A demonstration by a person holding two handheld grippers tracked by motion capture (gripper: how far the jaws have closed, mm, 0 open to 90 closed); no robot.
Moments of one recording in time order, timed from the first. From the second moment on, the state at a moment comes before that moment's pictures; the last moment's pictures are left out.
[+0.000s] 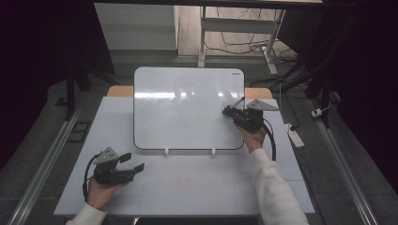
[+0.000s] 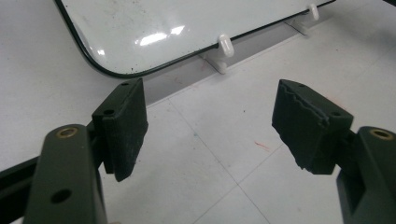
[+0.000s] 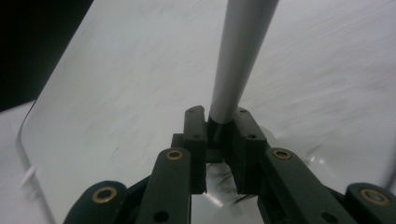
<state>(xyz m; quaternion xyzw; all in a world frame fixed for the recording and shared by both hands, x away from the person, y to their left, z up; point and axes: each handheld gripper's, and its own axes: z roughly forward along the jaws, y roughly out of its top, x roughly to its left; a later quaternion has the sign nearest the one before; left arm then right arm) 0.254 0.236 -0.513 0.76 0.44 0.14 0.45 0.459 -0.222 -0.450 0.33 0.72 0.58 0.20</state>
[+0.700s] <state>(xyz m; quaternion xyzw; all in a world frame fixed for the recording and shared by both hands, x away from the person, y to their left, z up) 0.254 0.238 -0.513 0.76 0.44 0.14 0.46 0.445 -0.221 -0.456 0.32 0.73 0.56 0.21</state>
